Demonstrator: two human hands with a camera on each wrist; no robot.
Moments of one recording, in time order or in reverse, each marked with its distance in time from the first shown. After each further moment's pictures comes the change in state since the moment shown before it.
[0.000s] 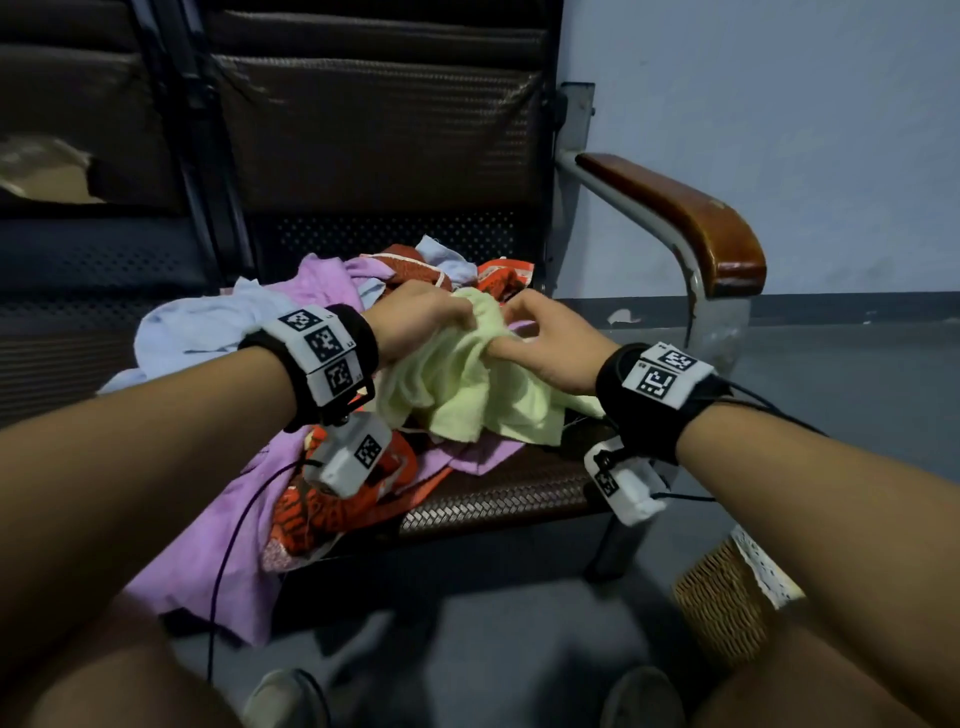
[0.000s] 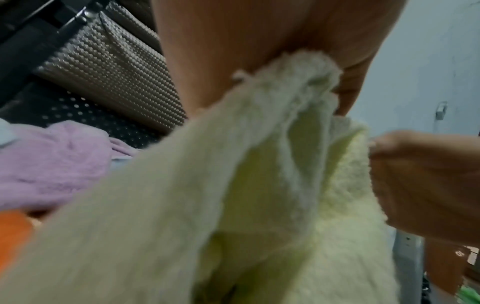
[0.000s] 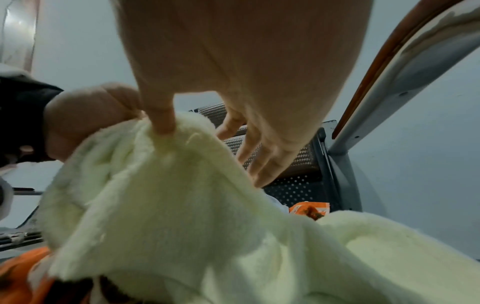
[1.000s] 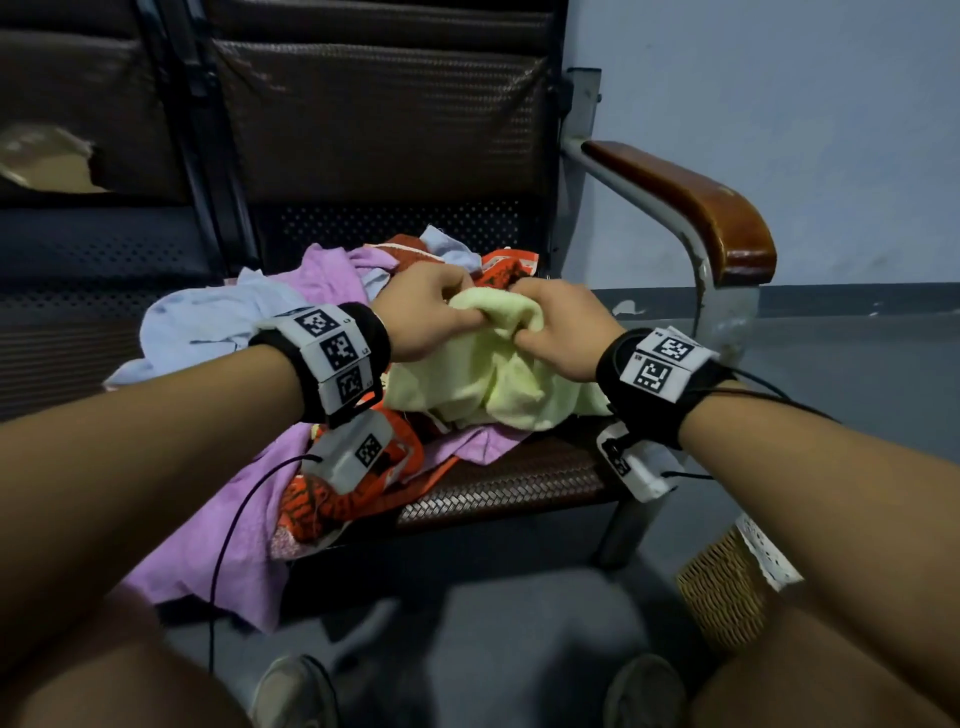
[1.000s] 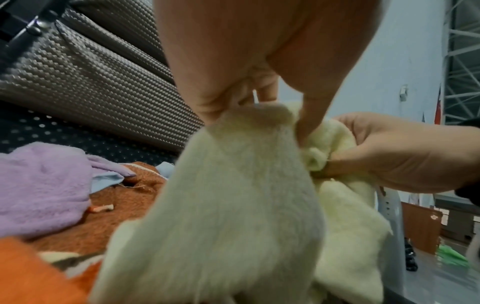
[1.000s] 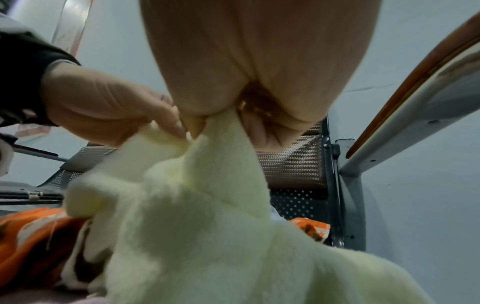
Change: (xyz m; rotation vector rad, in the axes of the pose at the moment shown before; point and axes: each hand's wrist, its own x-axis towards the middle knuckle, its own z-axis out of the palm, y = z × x) left_hand -0.003 -0.005 0.000 0.364 0.105 0.254; right_hand -0.001 -0.008 -0.007 -0.378 0.060 -0.158
